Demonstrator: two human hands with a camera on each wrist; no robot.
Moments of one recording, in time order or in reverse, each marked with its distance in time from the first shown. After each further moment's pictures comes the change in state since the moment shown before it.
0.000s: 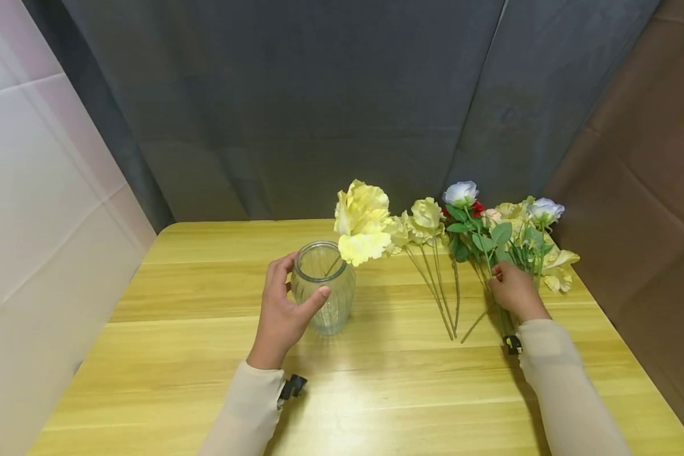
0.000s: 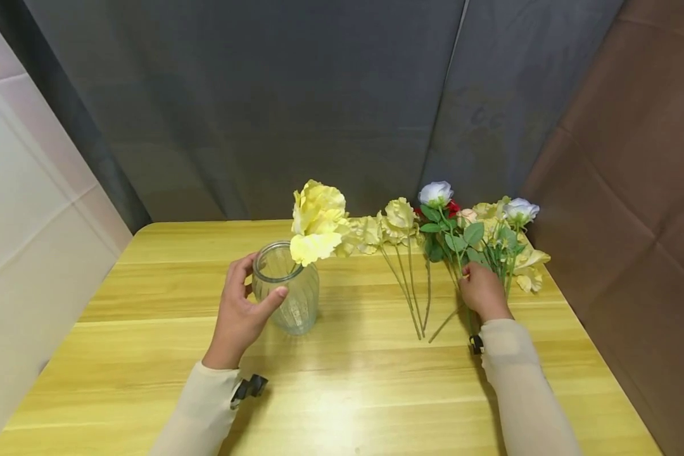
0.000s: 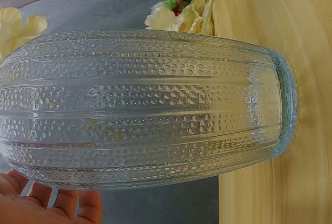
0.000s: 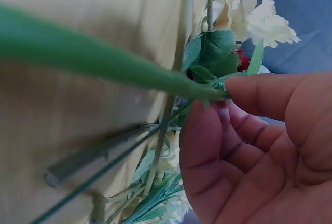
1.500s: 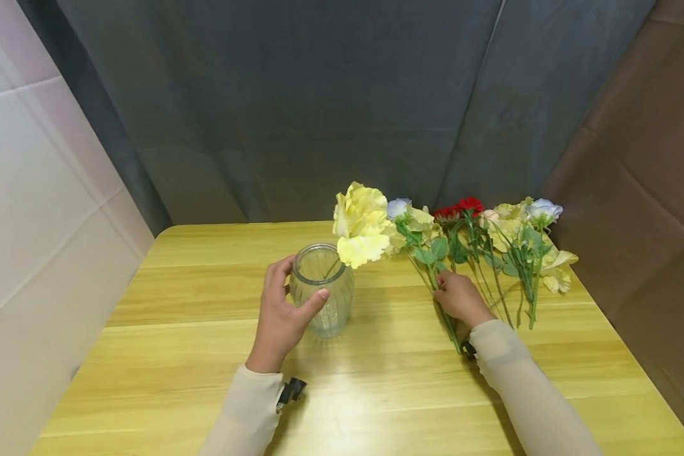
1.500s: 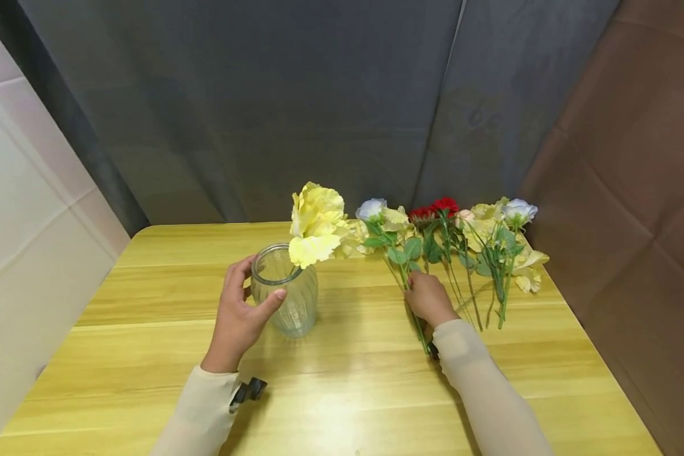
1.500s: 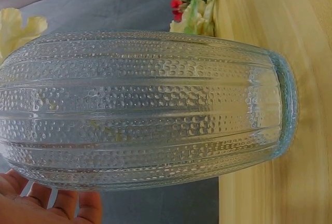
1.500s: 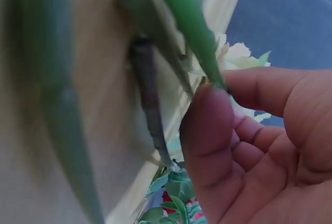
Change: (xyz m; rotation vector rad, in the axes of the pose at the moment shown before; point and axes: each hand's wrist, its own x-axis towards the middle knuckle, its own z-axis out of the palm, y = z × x) left_hand 0.000 -0.002 0.000 -0.004 0.007 0.007; right_hand 0.009 -0.064 0.063 0.019 -0.097 -0.112
